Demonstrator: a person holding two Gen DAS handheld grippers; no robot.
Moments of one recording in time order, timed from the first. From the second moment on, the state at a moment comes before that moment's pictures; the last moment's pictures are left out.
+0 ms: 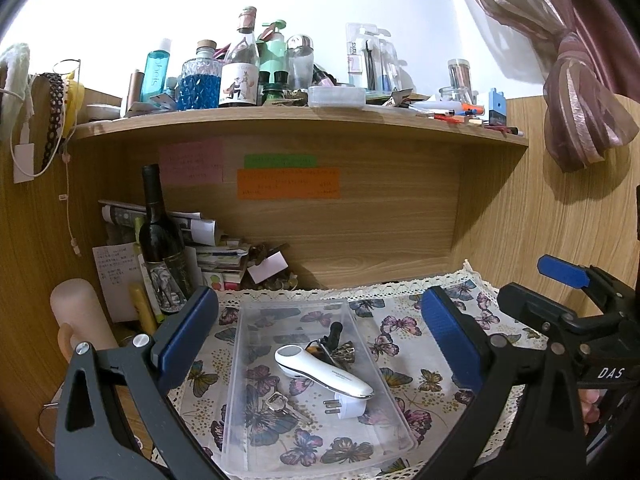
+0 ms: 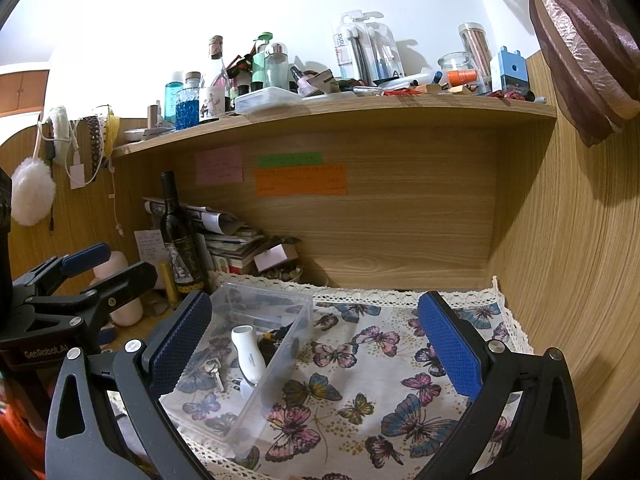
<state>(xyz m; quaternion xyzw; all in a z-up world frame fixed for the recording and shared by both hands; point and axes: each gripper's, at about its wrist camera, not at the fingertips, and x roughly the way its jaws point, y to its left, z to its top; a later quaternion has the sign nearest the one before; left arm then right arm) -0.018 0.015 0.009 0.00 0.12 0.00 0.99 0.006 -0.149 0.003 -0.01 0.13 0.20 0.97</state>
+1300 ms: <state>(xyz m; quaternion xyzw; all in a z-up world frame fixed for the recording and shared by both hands) -0.009 0.019 0.003 -0.02 0.14 -0.02 0.99 0.013 -0.143 -0.003 -0.01 0.14 0.20 0.97</state>
